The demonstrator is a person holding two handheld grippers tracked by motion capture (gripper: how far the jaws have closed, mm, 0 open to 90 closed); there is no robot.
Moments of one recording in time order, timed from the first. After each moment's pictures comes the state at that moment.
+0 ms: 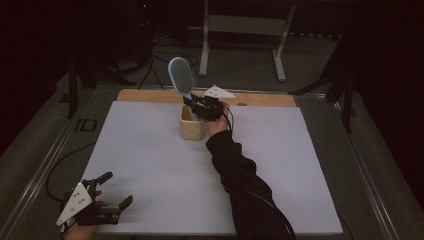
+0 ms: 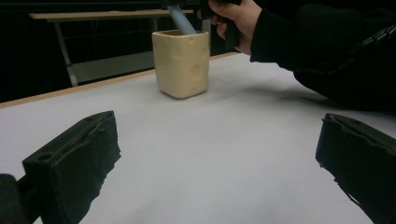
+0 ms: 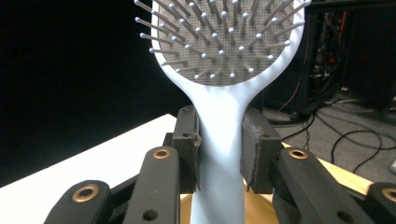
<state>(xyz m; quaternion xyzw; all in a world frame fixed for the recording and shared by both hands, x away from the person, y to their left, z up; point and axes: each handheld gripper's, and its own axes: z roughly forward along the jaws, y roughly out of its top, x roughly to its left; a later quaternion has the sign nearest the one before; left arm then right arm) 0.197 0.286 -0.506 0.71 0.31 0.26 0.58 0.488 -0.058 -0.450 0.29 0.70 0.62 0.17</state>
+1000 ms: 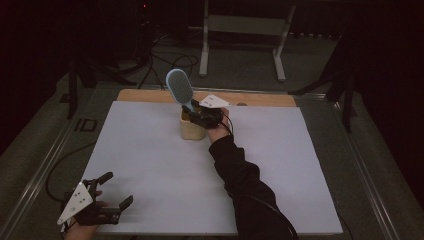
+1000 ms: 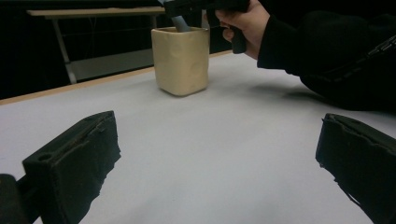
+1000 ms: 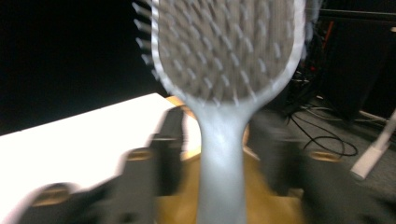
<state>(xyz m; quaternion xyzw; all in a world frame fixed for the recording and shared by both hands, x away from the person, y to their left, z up) 0.198 0.286 -0.507 0.71 0.31 0.26 0.58 0.469 -0.054 -0.461 0.26 0.73 0.59 0.23</state>
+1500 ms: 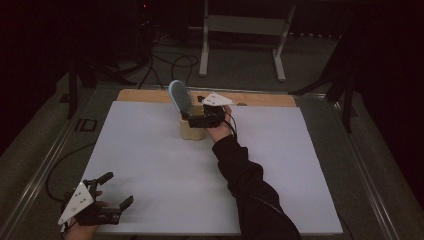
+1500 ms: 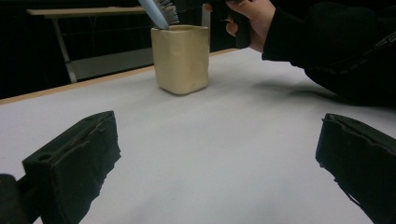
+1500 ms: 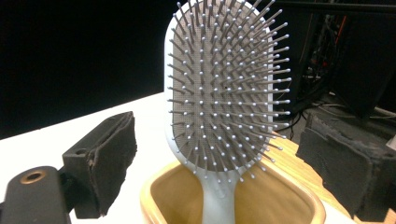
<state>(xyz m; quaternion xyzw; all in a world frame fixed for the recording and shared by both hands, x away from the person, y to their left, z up) 0.198 0.285 -0.507 0.71 0.31 0.26 0.57 0.469 -0.061 -0.454 0.26 0.74 0.59 0.21</state>
